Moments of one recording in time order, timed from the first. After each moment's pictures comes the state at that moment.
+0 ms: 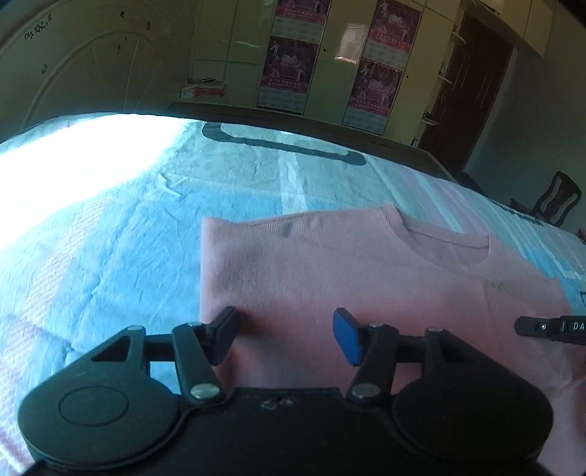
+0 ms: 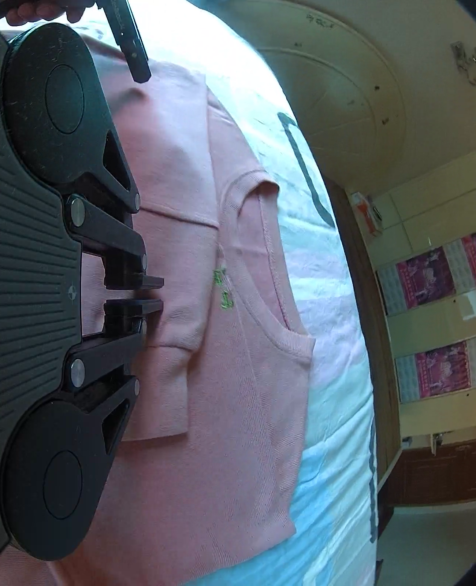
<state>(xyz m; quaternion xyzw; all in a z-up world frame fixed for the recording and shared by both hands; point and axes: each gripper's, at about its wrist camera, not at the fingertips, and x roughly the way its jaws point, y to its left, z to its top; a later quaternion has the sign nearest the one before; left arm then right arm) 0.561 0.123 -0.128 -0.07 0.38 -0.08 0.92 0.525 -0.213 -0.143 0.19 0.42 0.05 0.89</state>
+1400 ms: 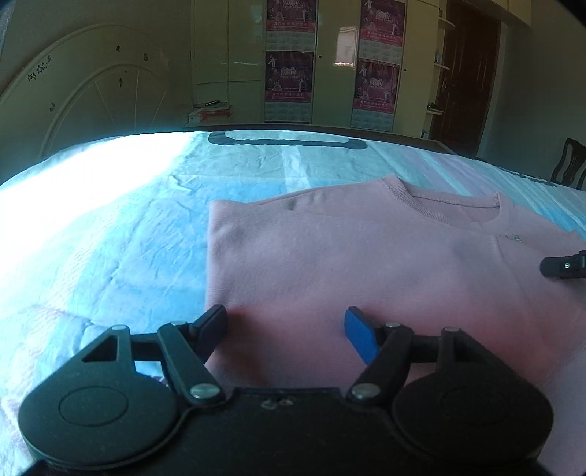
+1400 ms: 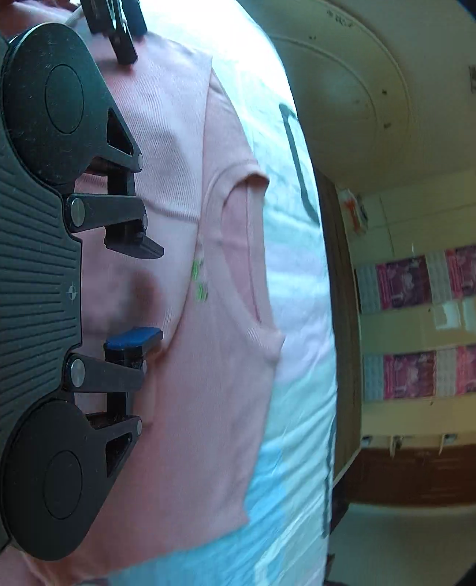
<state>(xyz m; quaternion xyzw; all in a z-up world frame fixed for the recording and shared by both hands) 0.510 0.107 -0.151 0.02 0.36 -0.05 0.93 0.514 -0.209 -0.144 0.11 0.39 0.03 0.91</state>
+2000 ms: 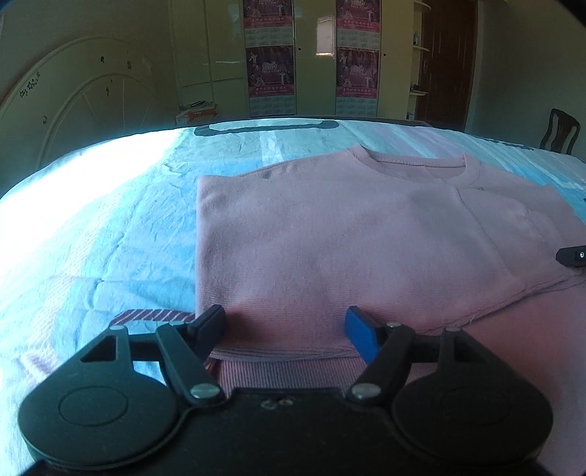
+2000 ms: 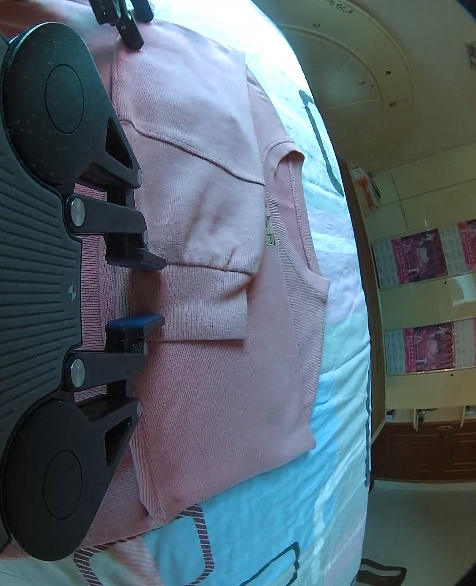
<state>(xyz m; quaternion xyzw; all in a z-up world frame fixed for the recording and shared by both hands) 0.456 0.090 -0.145 0.06 0.37 -0.07 0.93 0.442 -0.227 -0.139 0.12 0.42 0.00 0.90</state>
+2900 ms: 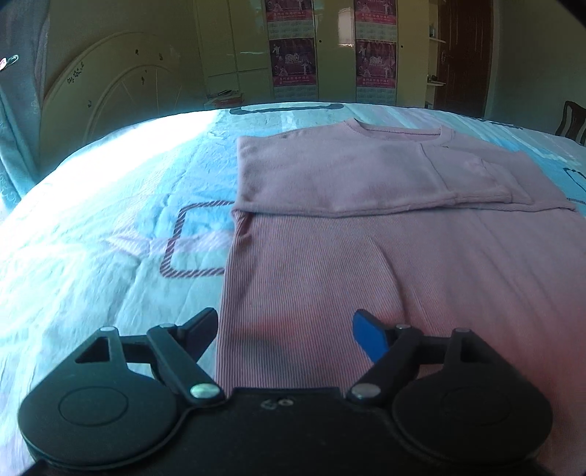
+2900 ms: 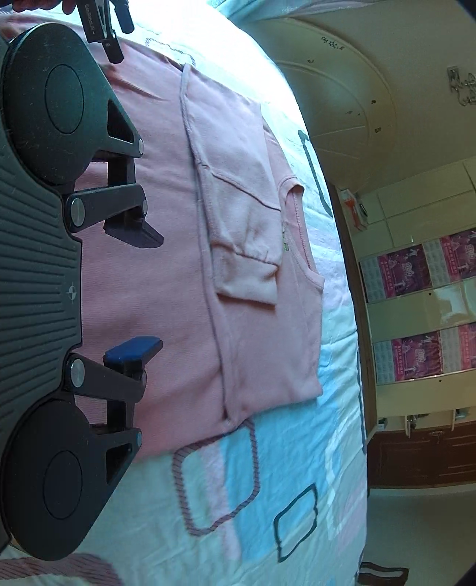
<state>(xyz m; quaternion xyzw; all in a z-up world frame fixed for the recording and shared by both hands) 0.302 0.092 -0.121 0.06 0.39 -0.02 0.92 0.300 -0.278 -0.093 0.14 0.39 0.04 0.91</state>
